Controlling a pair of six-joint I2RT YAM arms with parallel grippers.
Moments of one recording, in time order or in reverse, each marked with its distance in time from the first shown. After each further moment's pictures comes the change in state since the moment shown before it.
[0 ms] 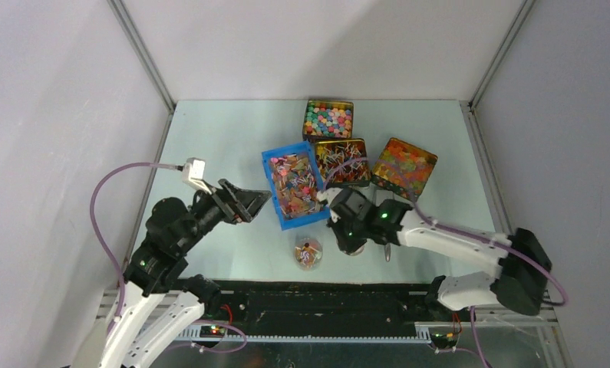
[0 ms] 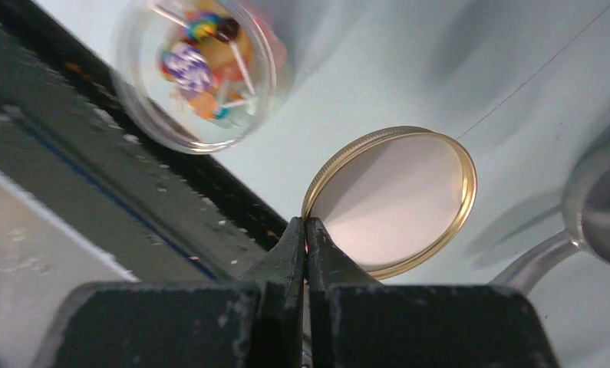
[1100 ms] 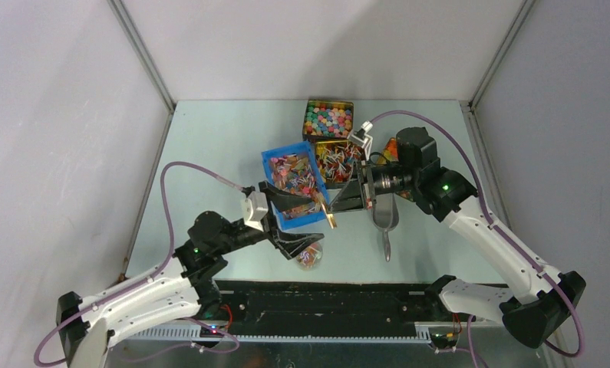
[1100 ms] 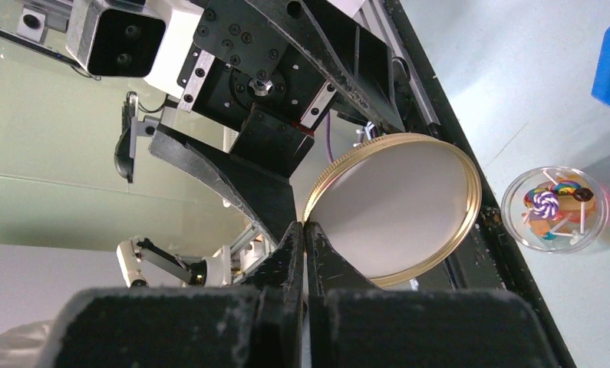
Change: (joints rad) left arm -0.457 0.174 -0.270 0.829 0.192 0.578; right arm -0.422 -0.230 0.228 0.281 -1.008 0.355
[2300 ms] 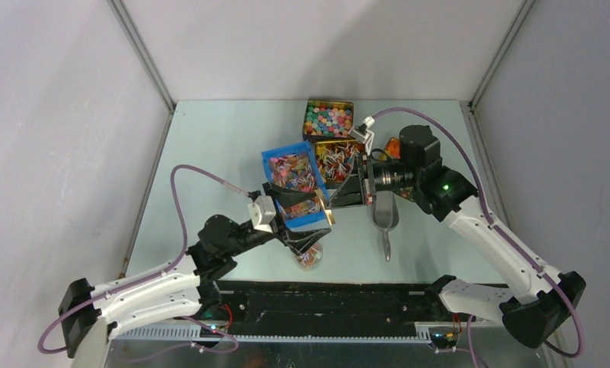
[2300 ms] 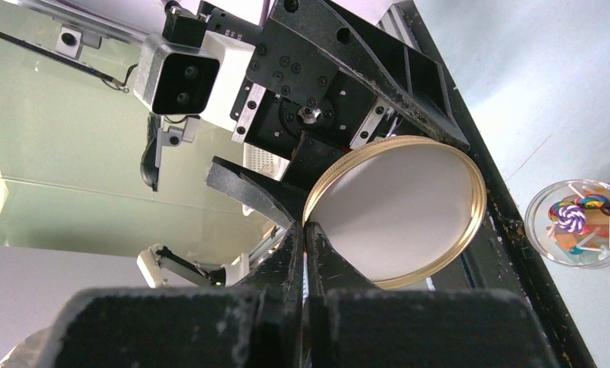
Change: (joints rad) left arm -0.047 0.090 -0.054 0.186 -0.113 0.082; right arm -0.005 0.000 0.000 0.086 -0.015 0.105
